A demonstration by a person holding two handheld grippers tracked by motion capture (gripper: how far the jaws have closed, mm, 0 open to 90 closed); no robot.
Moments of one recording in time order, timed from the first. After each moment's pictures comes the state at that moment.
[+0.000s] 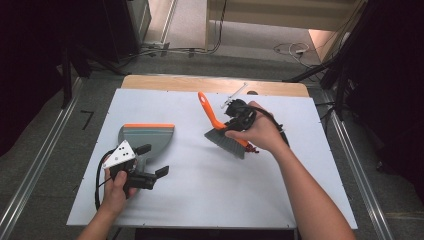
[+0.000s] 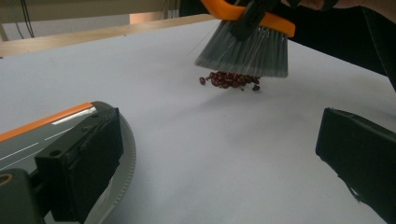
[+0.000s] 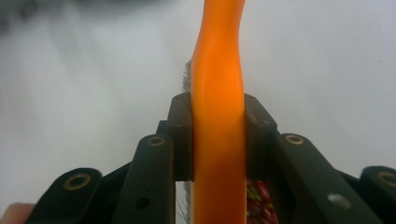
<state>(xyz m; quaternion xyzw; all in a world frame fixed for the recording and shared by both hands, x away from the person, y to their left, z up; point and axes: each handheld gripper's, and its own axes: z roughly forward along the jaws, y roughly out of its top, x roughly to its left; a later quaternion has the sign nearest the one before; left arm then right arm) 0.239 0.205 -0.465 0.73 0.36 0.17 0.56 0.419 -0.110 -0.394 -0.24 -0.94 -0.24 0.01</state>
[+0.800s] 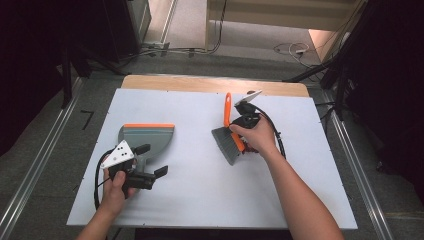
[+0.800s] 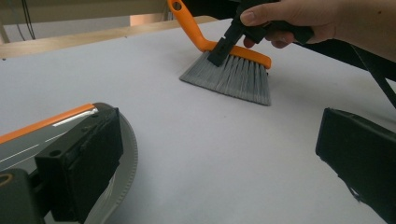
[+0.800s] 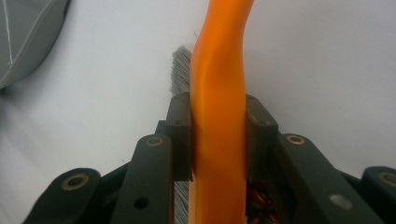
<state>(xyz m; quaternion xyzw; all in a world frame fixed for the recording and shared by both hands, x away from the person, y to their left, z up) 0.239 0.207 -0.464 0.73 0.36 0.17 0.56 0.464 -0.142 -0.457 -0.50 -0.83 -0.23 0.10</state>
